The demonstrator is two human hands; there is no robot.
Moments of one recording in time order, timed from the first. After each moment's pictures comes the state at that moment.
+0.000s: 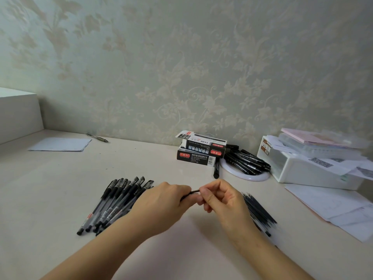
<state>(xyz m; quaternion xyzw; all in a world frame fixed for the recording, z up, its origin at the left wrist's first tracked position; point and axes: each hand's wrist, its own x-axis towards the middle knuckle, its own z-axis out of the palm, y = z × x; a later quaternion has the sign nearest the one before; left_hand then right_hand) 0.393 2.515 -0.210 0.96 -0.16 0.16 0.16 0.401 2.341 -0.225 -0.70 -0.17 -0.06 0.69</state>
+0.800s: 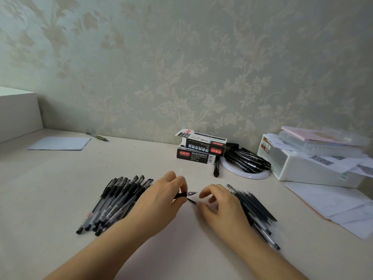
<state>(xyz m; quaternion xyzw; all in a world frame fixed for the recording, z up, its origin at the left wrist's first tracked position) 0.395 2.520 -0.216 0.94 -0.18 0.19 0.23 0.411 2.332 -0.246 -0.90 -0.20 -0.20 0.33</state>
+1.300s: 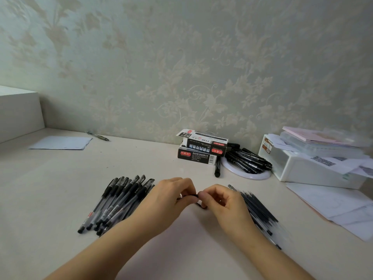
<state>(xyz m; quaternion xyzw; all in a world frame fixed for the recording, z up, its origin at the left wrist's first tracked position) 0.397 2.516 -0.216 0.90 -0.23 0.19 0.31 0.407 2.335 -0.233 -0.80 -0.17 -0.09 0.56</state>
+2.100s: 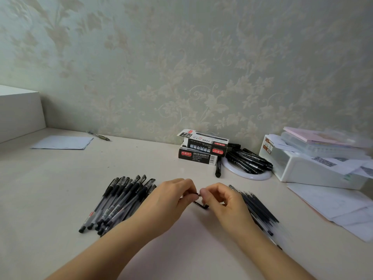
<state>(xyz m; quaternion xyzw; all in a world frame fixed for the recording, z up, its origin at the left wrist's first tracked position) 0.396 2.515 -0.217 0.91 -0.23 0.18 0.30 0.409 2.335 -0.234 -0.80 -0.15 -0.09 0.57</state>
